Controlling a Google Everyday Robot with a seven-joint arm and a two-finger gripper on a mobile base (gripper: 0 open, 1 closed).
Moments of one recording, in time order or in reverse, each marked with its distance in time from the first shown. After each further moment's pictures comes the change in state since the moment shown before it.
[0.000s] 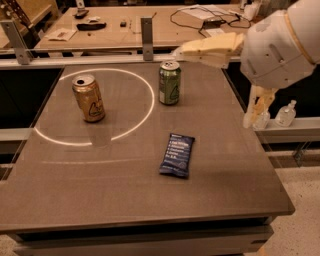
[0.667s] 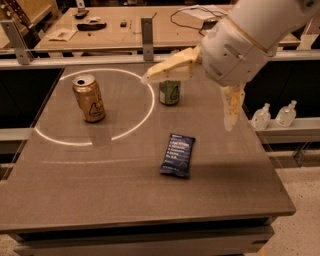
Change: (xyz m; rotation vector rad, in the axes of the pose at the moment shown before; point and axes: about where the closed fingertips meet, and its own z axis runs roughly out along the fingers) arm -0.029 -0.013 0.041 -0.161 -0.309 -0.130
